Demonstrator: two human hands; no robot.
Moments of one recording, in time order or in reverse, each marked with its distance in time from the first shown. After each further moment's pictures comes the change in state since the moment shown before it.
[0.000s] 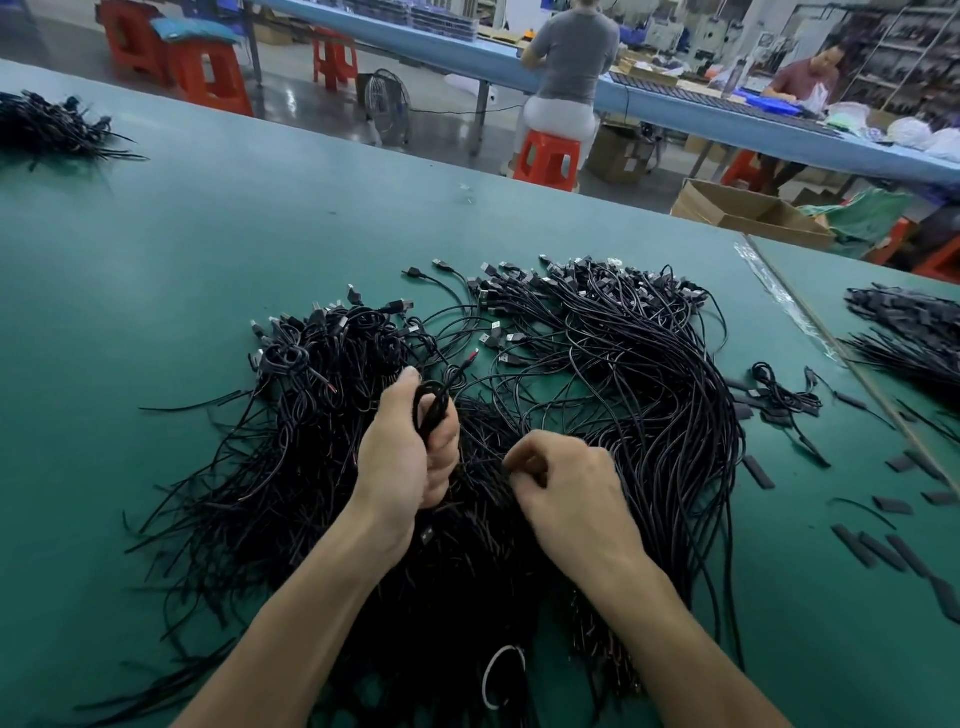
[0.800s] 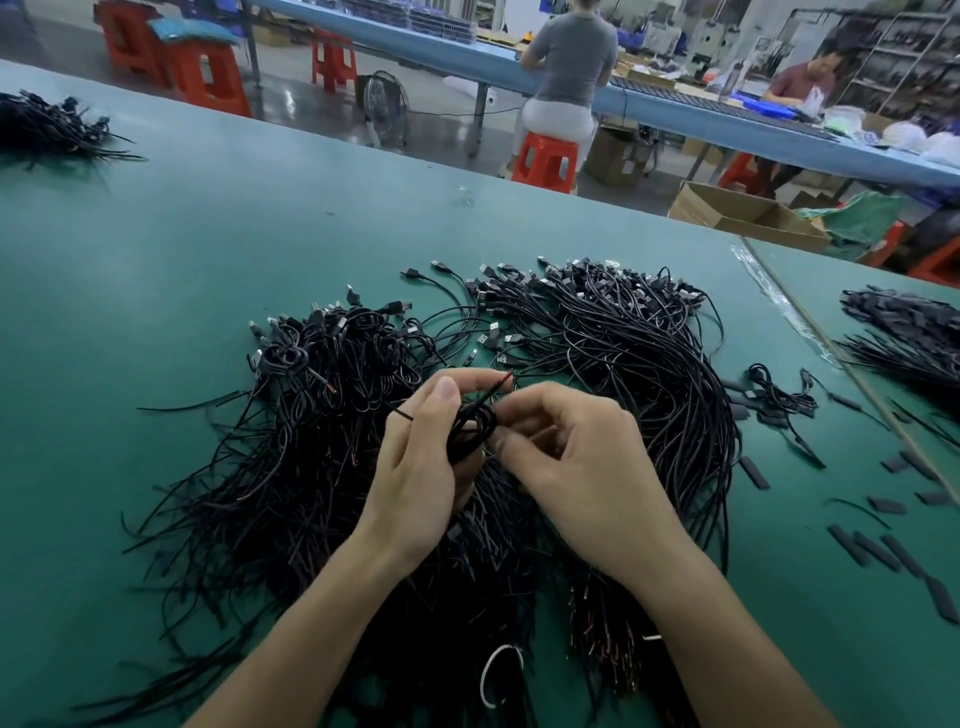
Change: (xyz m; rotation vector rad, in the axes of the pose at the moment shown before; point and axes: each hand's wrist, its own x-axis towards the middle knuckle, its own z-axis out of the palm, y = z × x) left_hand -0.007 -0.003 0.013 0.092 -0.046 0.315; right_hand -0.007 -0.040 -0.046 0.419 0.000 -0.192
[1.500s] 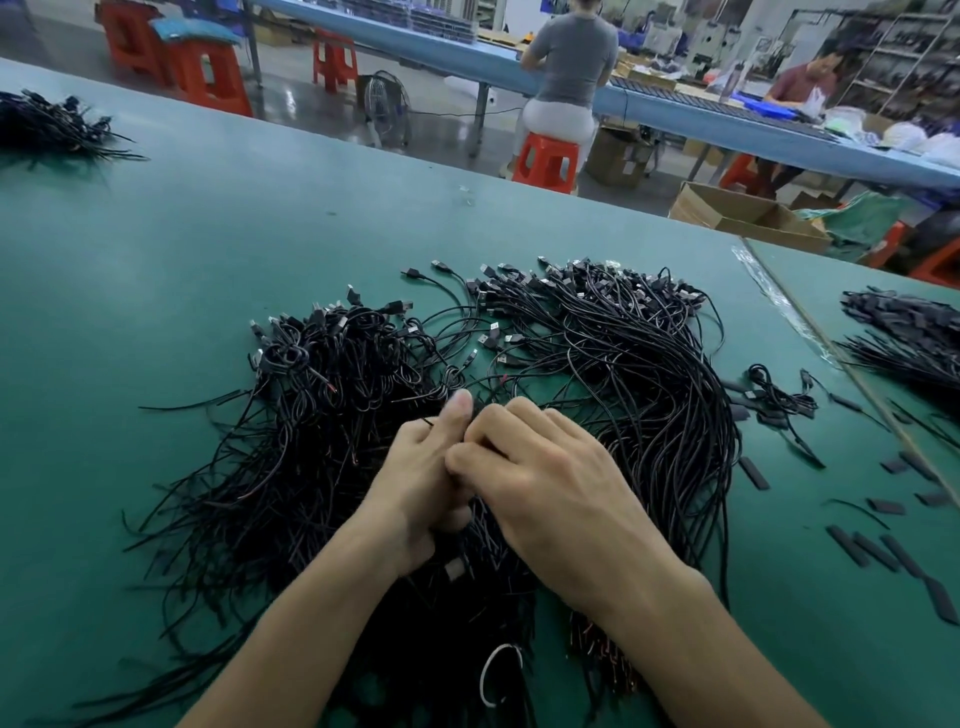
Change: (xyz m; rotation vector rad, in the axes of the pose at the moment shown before) left_hand 0.004 -0.009 -0.004 -0.091 0.031 -0.510; right_hand -0.009 -0.006 0.010 -0.768 -0.155 -0.586
